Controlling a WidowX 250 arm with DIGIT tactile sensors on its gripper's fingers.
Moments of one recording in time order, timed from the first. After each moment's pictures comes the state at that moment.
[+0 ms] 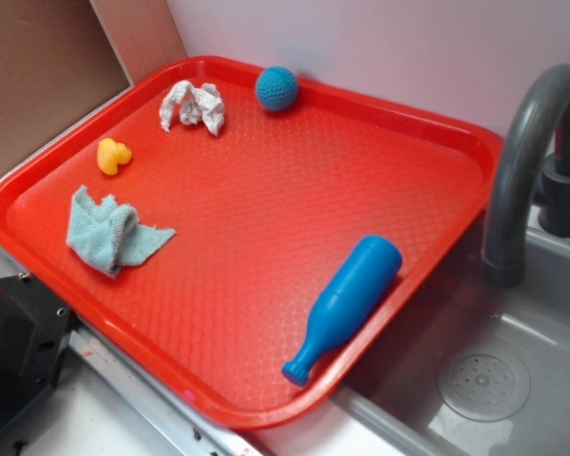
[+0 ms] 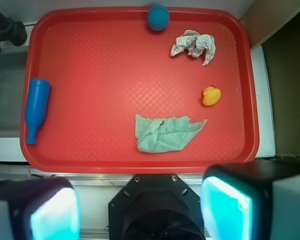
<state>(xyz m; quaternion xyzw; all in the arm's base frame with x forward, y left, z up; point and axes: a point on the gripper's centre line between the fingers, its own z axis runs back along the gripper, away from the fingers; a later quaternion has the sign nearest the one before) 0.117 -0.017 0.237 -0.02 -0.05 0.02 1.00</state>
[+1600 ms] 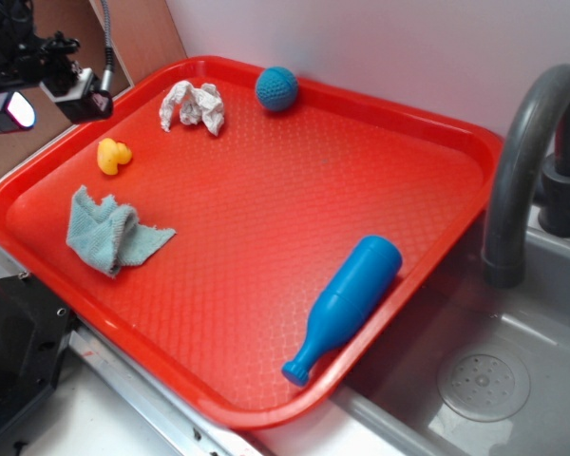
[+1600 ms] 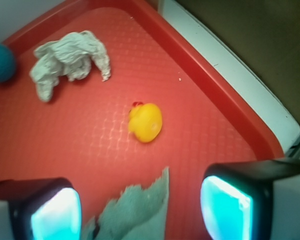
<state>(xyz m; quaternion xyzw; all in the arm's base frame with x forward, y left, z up) 0.171 0.085 0.092 0.01 -0.11 0.34 0.93</state>
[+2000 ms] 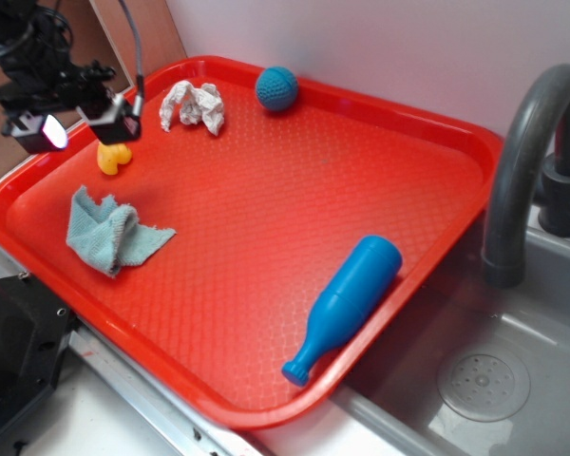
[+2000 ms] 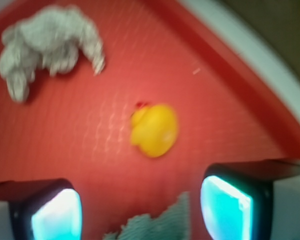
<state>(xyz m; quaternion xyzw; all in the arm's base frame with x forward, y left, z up) 0.186 0.088 0.055 -0.01 -0.07 0.33 0.94</state>
